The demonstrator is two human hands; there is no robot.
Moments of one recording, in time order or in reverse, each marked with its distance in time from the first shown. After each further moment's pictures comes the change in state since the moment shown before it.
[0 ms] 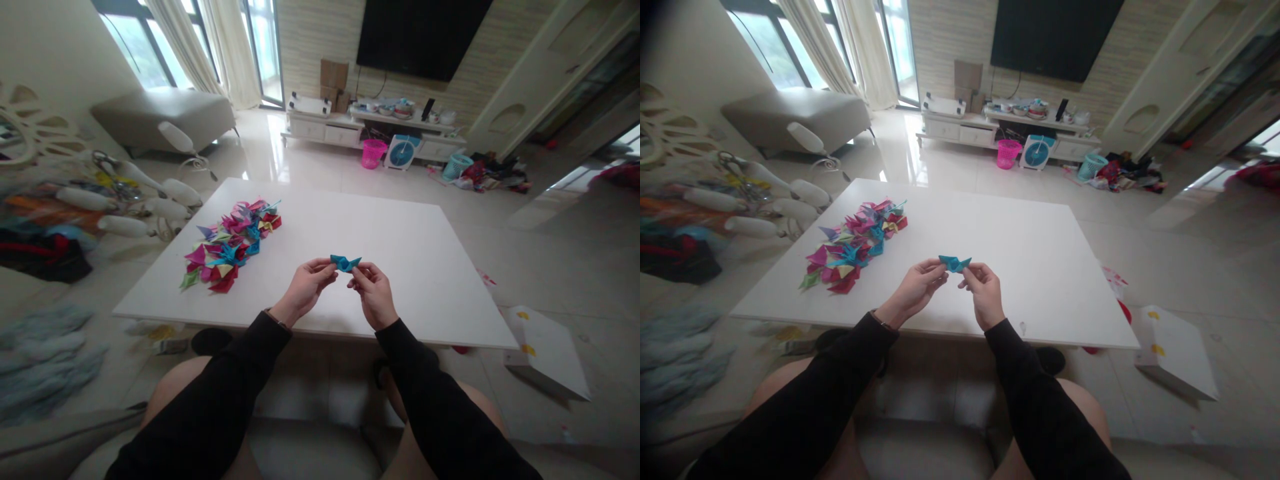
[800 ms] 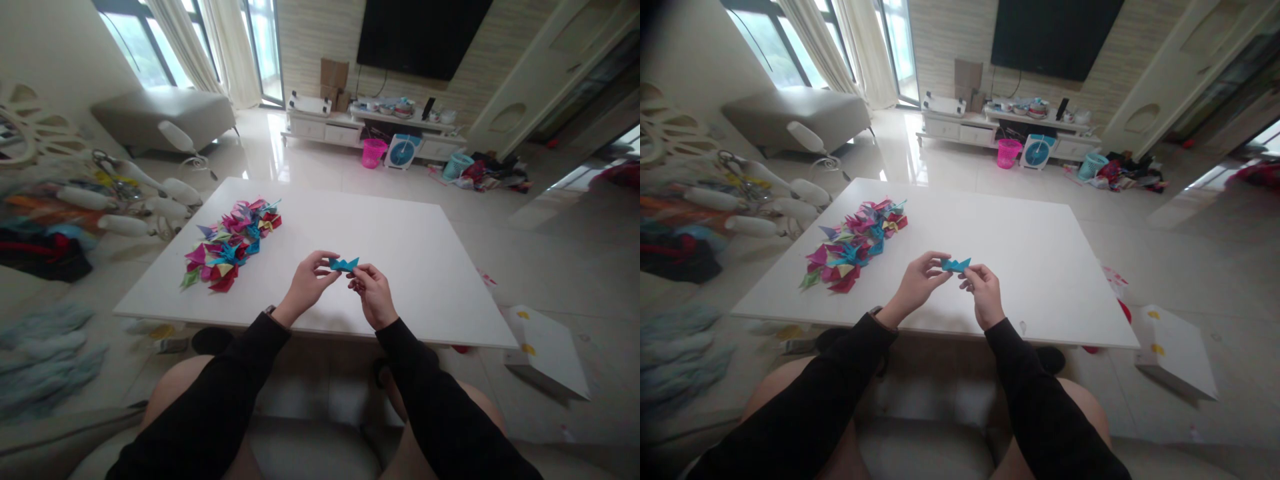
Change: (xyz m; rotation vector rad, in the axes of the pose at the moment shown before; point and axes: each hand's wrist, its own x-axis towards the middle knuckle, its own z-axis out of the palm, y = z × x) left_hand -0.001 0.005 -0.005 0.729 -0.098 0.444; right_hand -0.001 -0.006 0.002 0.054 0.040 0.143
